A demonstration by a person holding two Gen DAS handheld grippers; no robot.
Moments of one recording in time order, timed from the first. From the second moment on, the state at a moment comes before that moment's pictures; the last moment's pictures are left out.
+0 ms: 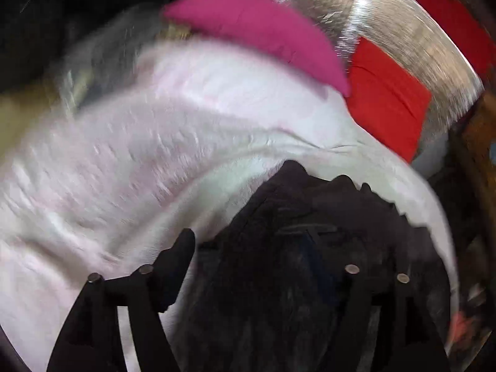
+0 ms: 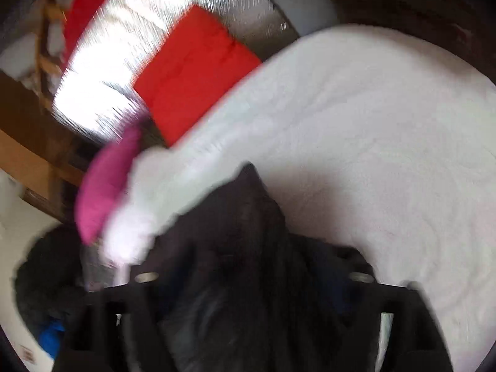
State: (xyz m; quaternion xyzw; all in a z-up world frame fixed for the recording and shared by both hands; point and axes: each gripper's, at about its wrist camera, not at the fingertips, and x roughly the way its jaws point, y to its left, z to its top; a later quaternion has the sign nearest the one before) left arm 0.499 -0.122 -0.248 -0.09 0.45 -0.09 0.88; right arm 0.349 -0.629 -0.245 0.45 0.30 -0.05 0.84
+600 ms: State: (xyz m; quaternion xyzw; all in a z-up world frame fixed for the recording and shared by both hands) left arm 0.422 -0.126 -0.222 0.10 0.37 -0.06 0.92; right arm 0.284 -0.621 -0.269 0.46 0.35 -0.02 0.81
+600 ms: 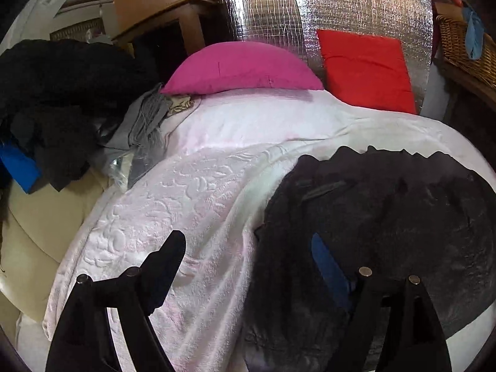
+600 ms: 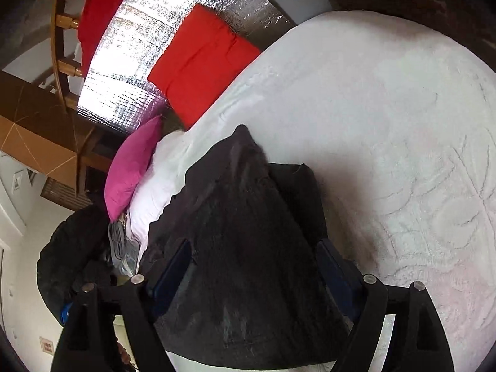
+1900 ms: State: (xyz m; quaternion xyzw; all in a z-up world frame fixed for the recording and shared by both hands) left arm 0.493 -0.101 -0.292 -0.18 0.58 -0.34 0.72; right arm 0.338 -0.611 -0.342 0.51 0.41 0.13 0.74
